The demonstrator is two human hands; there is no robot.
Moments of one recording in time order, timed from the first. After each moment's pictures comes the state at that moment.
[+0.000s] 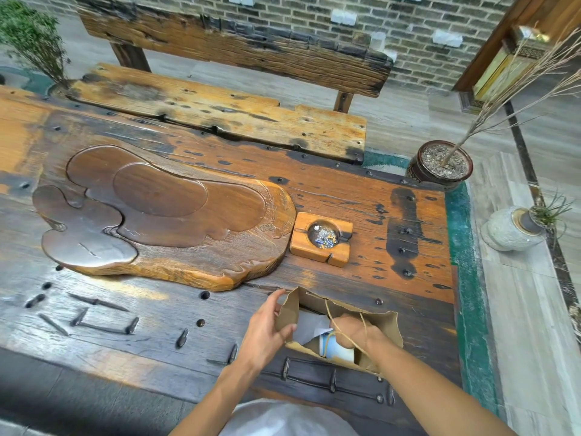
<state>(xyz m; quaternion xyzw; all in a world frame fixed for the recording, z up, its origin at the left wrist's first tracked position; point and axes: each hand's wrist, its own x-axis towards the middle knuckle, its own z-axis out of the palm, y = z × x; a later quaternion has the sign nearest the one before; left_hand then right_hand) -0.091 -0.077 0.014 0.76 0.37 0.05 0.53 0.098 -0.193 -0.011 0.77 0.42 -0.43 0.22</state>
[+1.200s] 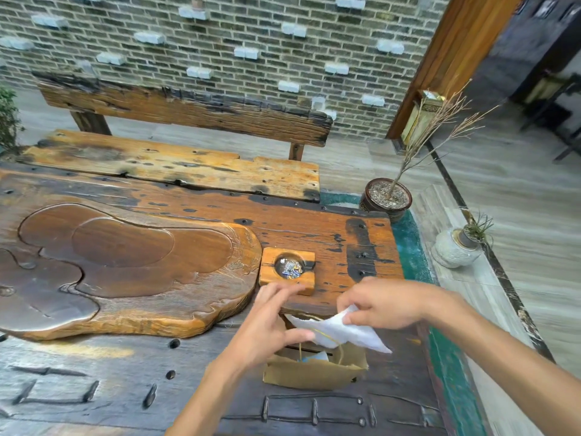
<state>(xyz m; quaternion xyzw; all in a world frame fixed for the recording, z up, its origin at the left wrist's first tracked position) -0.052 -0.074 0.133 0.84 0.13 0.09 0.52 0.122 -0.224 0.257 0.73 0.58 -0.34 0.10</state>
